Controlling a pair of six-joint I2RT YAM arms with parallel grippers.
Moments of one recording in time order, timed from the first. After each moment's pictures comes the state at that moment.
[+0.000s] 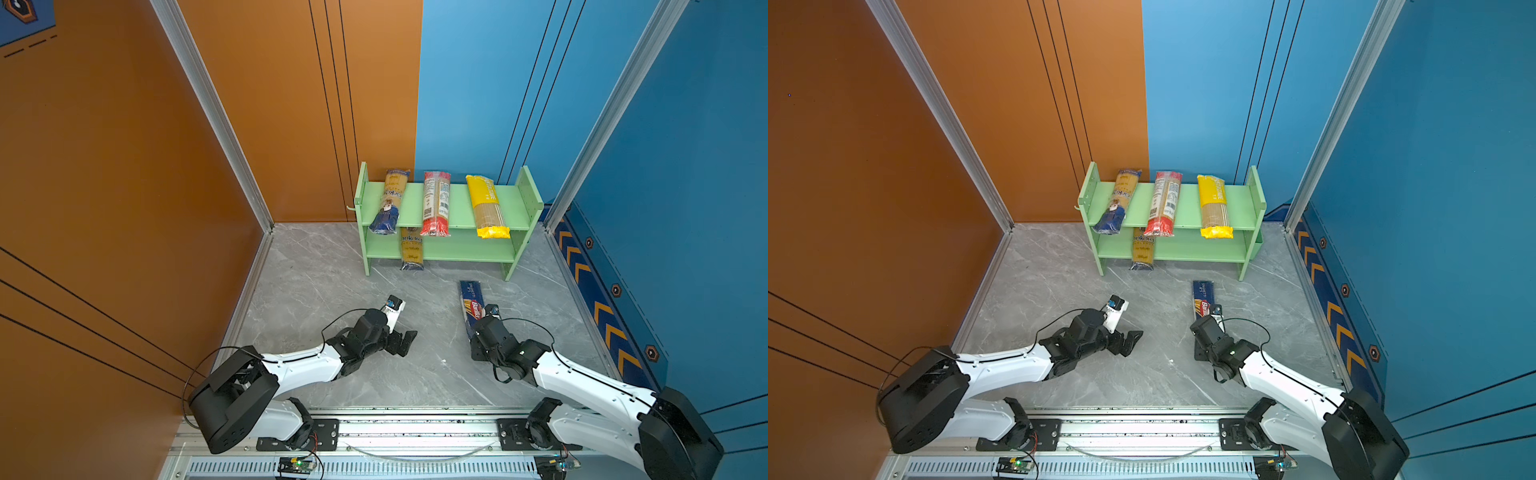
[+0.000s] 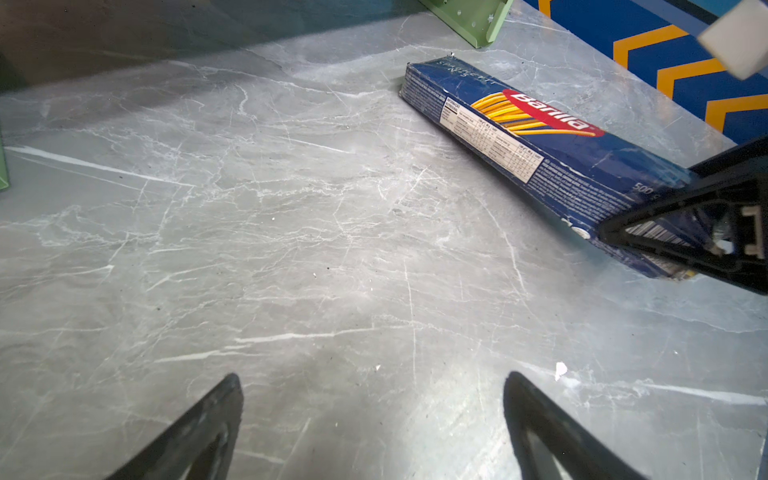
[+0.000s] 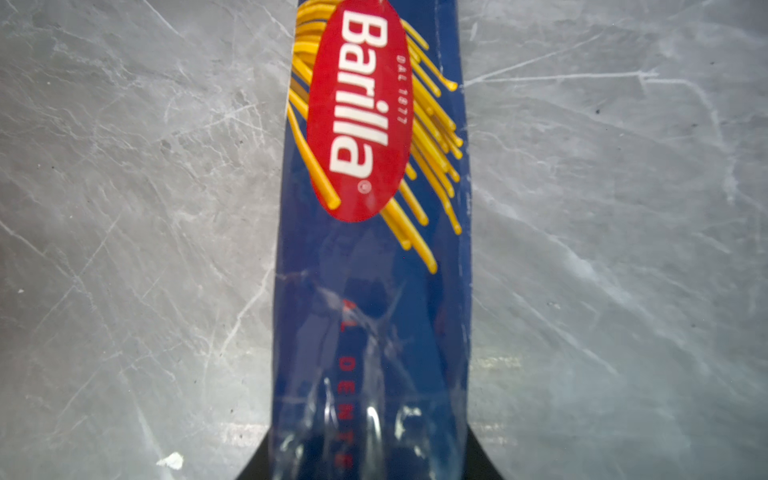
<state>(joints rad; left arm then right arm) -0.79 1.36 0.49 0.30 -0.02 -0.23 0.67 1.06 0.46 -0.44 0.30 0.64</state>
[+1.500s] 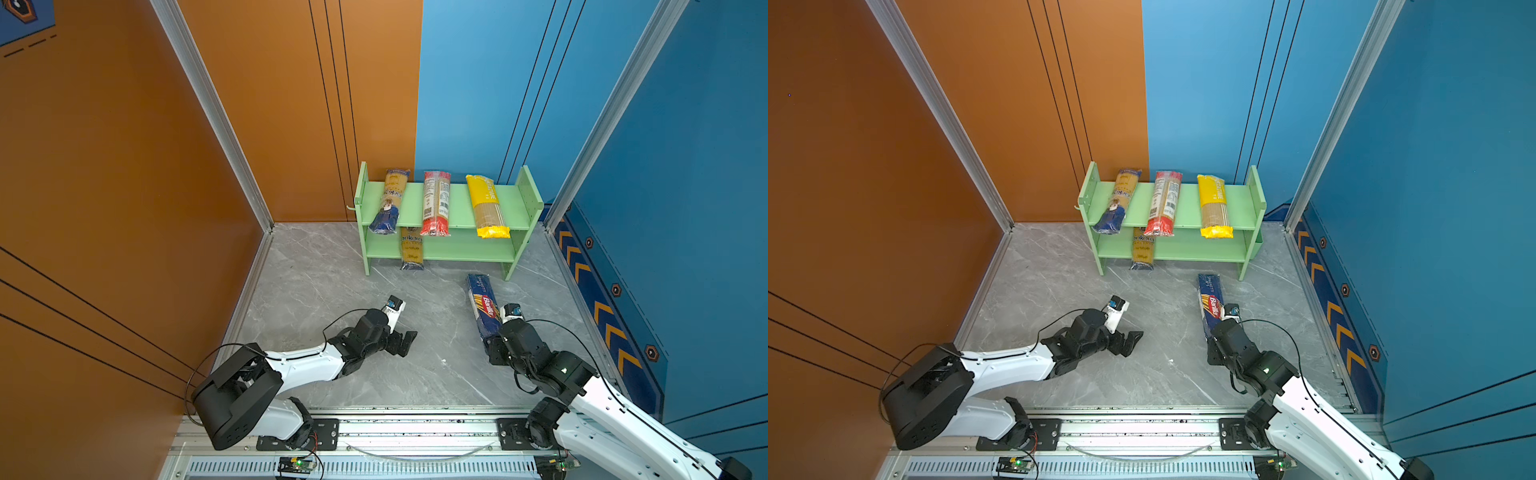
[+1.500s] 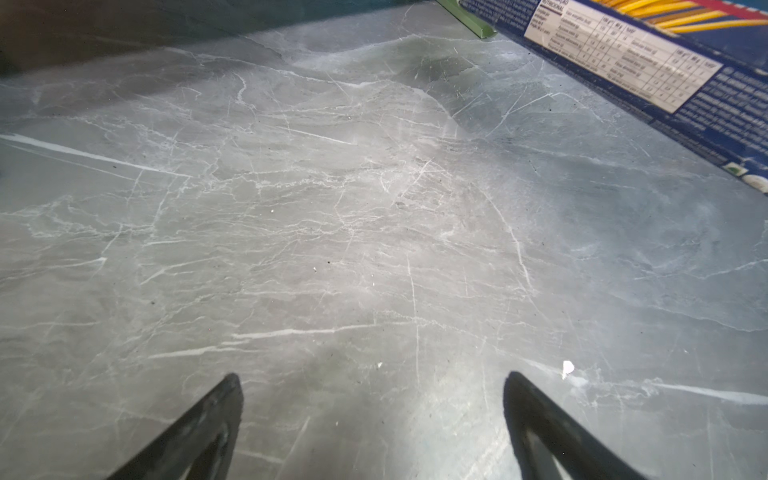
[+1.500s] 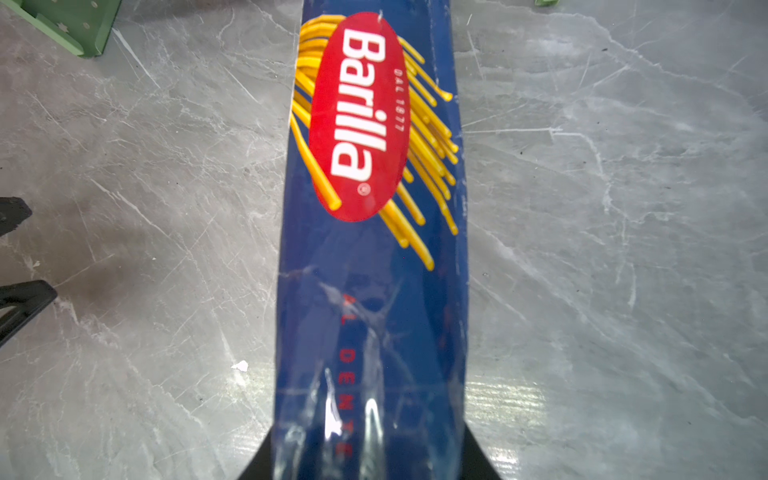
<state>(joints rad) -0.79 1.38 0.49 0.31 -0.02 -0.24 0.66 0.70 0.56 -0.73 0.28 0.60</state>
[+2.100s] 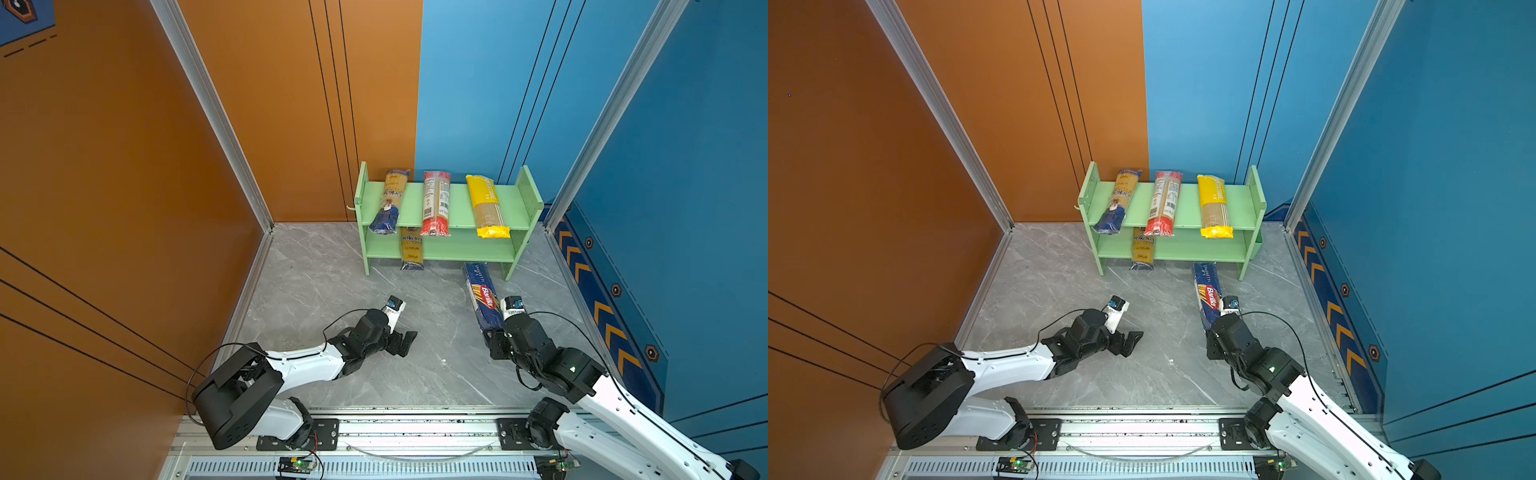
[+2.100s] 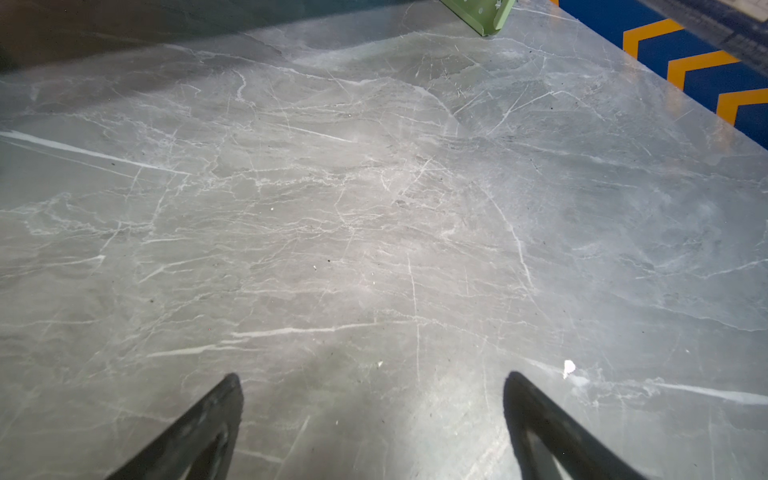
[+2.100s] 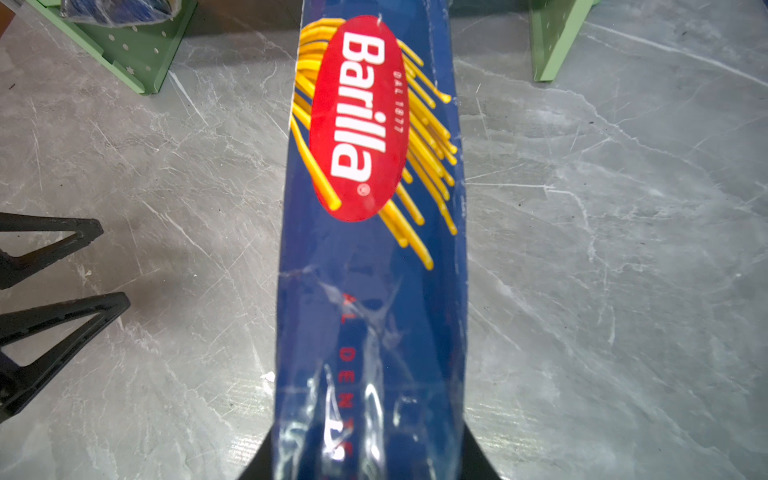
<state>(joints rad) -0.79 1.38 0.49 0.31 -0.02 -0.24 0.69 0.70 0.65 -0.75 0.32 0.55</state>
